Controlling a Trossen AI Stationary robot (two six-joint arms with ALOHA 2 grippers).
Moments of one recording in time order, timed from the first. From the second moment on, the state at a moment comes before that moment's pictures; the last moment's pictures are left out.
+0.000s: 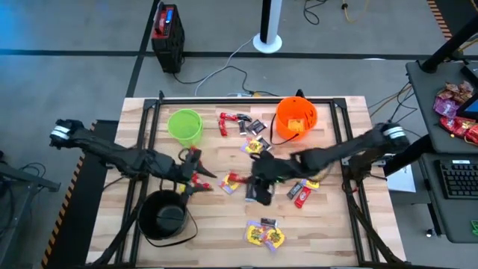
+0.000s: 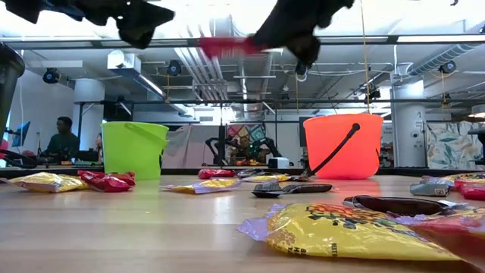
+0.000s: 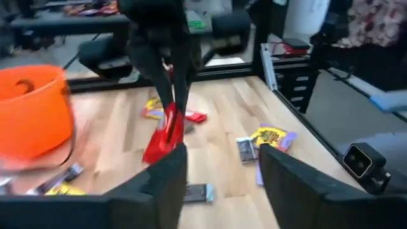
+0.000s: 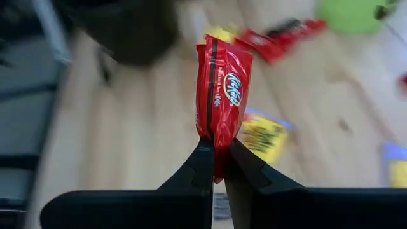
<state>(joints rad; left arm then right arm) -0.32 1.03 0.54 0.25 -0.10 -0.01 0.23 1.58 1.14 -0.20 0.13 0.37</state>
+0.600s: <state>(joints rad) -0.35 1.47 0.89 0.36 -0.15 0.10 0.33 1.44 0.87 0.31 0.07 0.31</state>
